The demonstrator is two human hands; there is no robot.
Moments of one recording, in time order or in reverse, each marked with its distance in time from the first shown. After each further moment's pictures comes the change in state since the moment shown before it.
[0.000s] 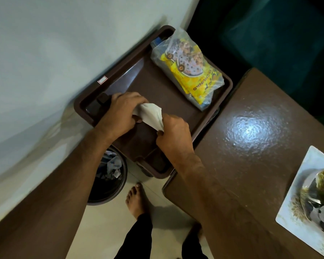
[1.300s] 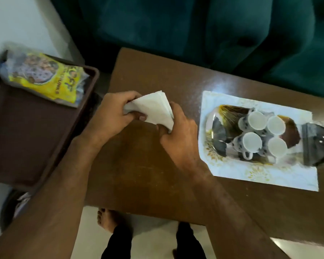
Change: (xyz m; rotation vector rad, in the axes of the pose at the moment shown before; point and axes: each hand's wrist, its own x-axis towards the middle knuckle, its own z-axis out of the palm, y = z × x) left_hand 0.032 0.313 0.132 -0.180 -0.217 0.308; right_hand -0.169 0.258 -0.141 0.328 0.614 0.234
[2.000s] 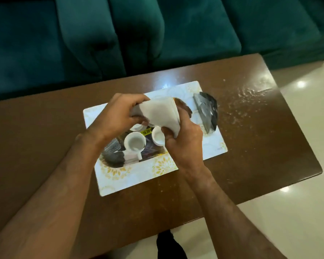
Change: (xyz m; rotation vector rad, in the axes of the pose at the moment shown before) left_hand 0.124 0.251 0.255 0.064 -0.403 0.348; right_hand -0.051 0.221 -0.245 -0.008 0.446 0.290
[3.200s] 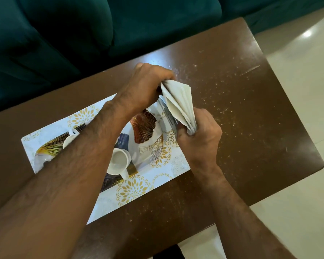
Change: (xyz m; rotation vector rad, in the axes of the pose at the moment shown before) left_hand 0.200 0.072 0.128 0.304 -0.164 0.238; right_hand 0.072 0.150 -0.051 -0.124 0.237 0.068
